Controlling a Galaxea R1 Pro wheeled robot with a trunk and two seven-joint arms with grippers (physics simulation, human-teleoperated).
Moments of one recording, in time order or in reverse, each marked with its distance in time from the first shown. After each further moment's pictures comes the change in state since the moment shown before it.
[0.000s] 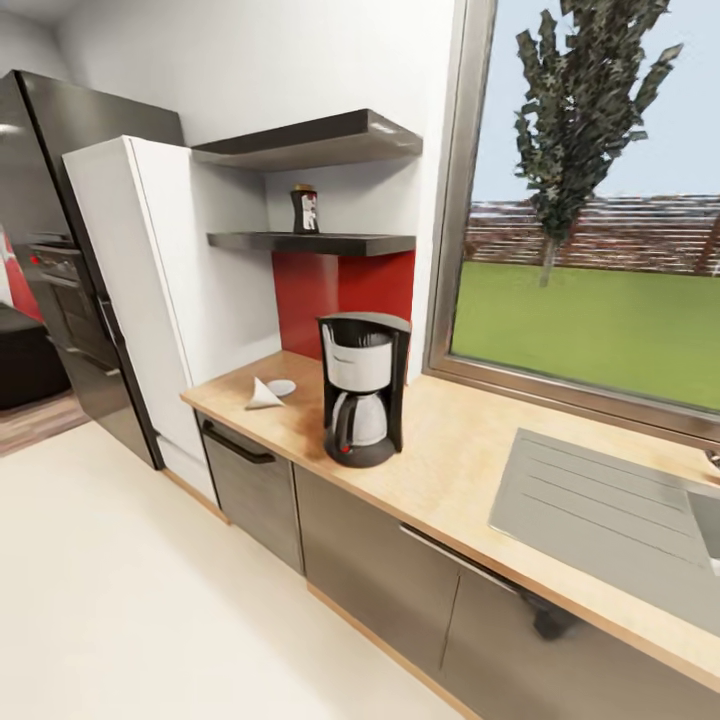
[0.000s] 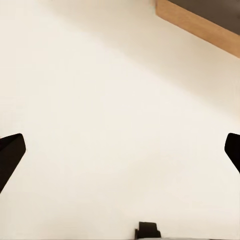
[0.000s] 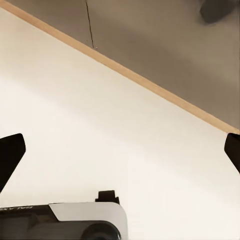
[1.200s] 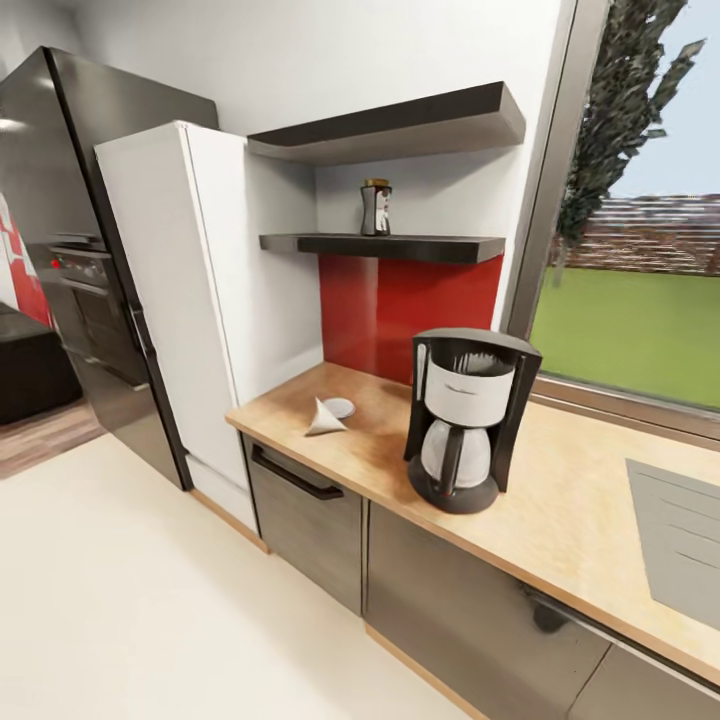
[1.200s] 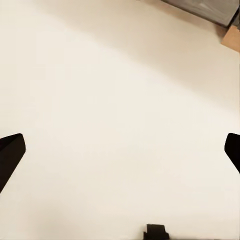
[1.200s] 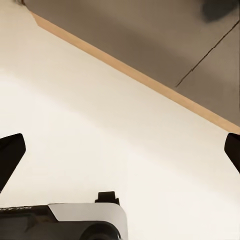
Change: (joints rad) left arm -0.006 0.013 -0.020 -0.001 -0.019 0.001 -0.004; right arm 0.000 0.000 0.002 0.046 0.002 -0.063 0.002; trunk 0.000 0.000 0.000
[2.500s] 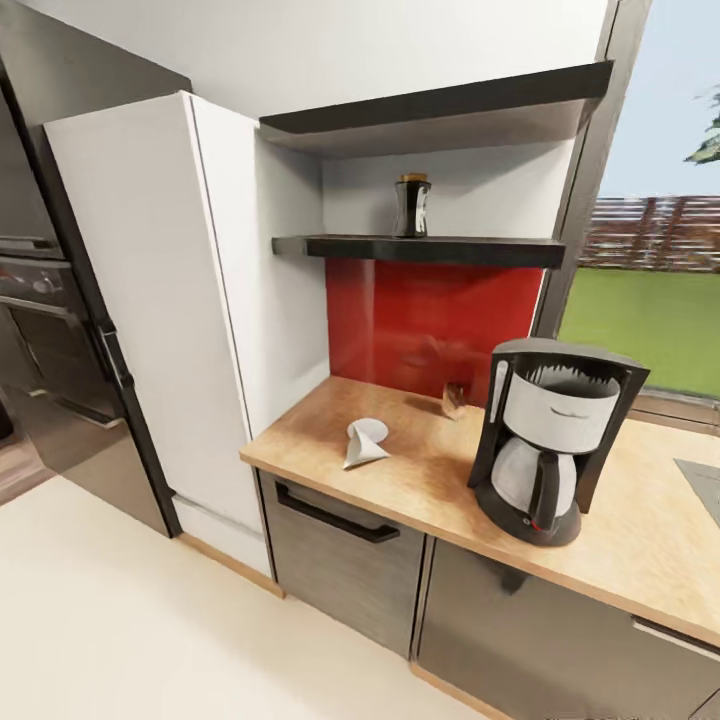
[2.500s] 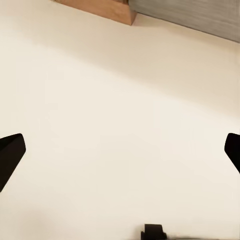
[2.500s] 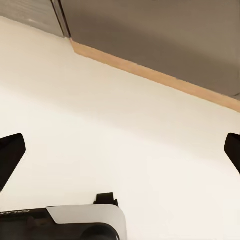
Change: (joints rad) left arm 0.001 -0.004 -0.001 0.001 0.007 -0.002 -0.001; right arm 0.000 0.000 -0.012 -0.004 -0.006 0.000 -0.007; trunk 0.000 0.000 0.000
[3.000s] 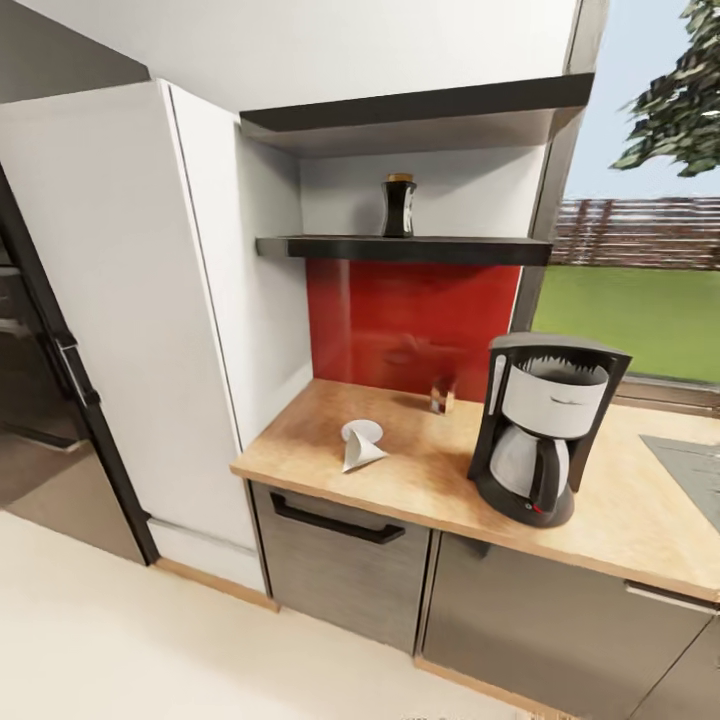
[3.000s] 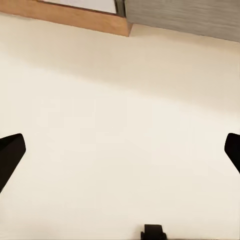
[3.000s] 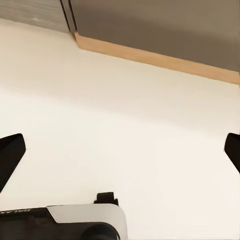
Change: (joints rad) left arm 0.000 -0.001 -0.001 0.000 -0.002 0.000 0.000; right arm 0.000 0.000 0.001 0.002 -0.001 0.001 0.000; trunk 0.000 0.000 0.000
